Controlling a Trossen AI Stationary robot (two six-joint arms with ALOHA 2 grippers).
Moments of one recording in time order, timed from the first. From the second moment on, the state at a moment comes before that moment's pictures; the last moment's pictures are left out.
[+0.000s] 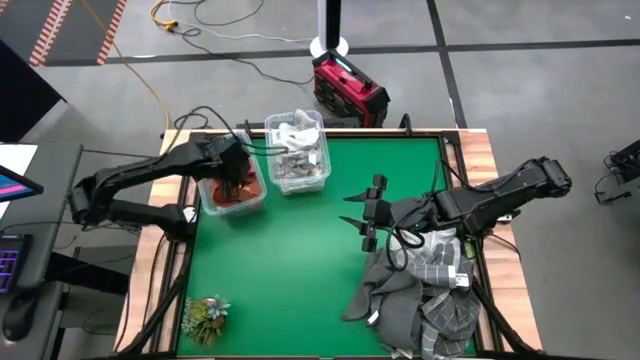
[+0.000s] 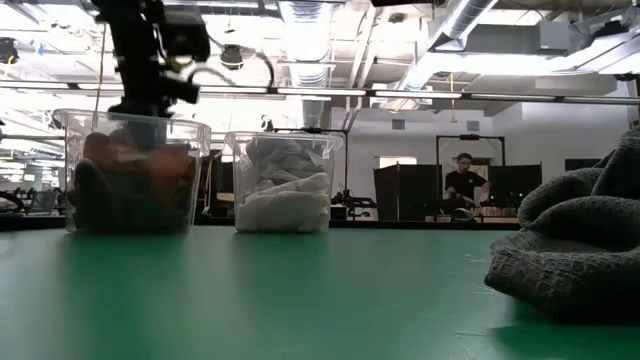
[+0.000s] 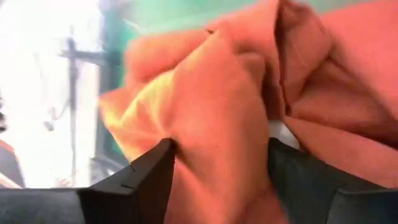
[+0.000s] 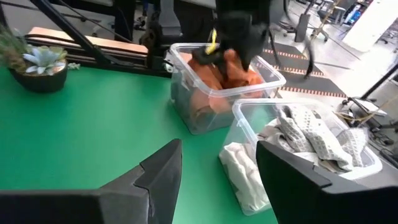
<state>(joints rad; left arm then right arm) 0.52 1.13 0.93 -0.97 -0.42 0.37 0.28 1.29 1.08 -0.17 0.56 -0.08</state>
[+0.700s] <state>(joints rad) 0.56 1.24 0.99 -1.02 -0.29 0.47 0.26 1.30 1.08 -0.19 0.55 -0.08</state>
